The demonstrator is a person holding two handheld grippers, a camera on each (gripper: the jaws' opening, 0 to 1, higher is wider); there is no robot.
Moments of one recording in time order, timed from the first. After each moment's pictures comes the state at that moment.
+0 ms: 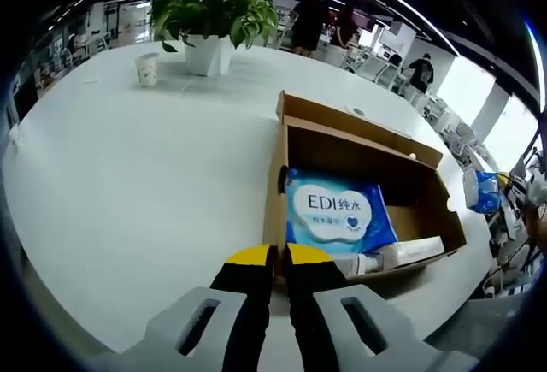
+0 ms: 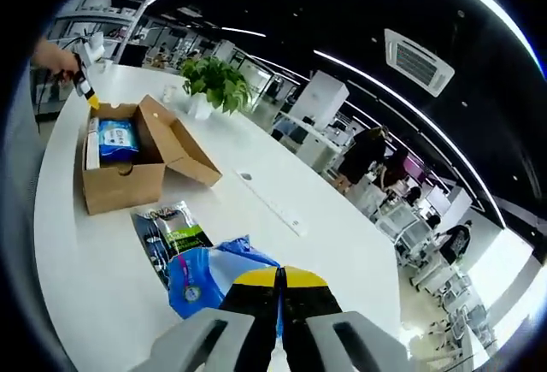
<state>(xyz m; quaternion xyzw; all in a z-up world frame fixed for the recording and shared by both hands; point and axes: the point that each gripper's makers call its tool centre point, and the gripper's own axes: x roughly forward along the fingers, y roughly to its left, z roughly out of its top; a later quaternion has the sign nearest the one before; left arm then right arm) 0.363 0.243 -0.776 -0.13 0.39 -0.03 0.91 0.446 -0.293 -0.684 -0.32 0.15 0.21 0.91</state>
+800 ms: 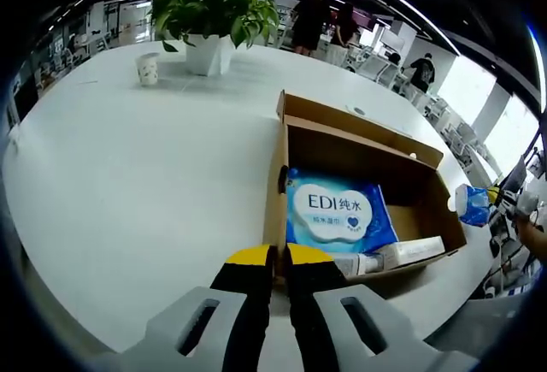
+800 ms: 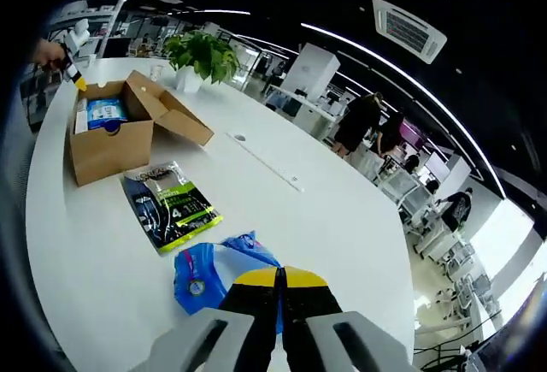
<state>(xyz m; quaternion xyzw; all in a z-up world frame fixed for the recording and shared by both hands) 0.362 0.240 -0.775 -0.13 0.39 -0.03 0.91 0.442 -0.330 -0.741 -0.29 0.22 0.18 0.91</state>
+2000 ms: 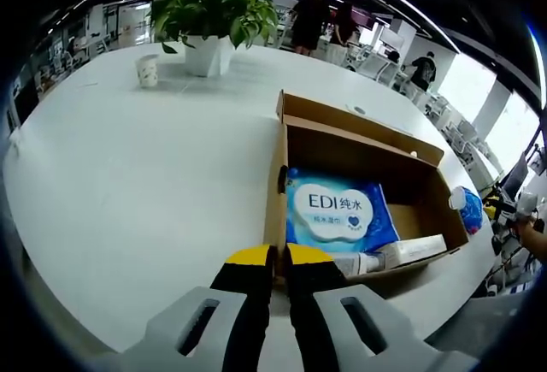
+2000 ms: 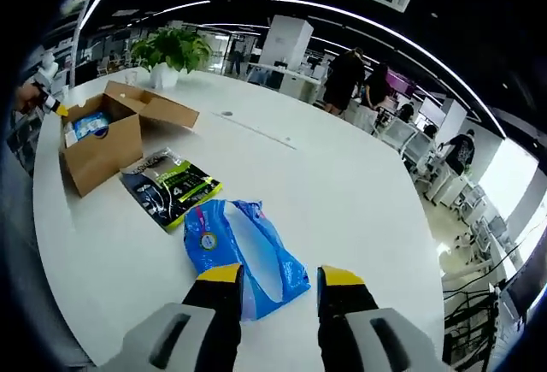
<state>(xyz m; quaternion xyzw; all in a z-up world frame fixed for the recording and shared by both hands) 0.362 0.242 -0.776 -0.12 0.39 -0.03 0.91 0.410 -0.358 -0.771 -0.19 0.31 0.15 0.92</state>
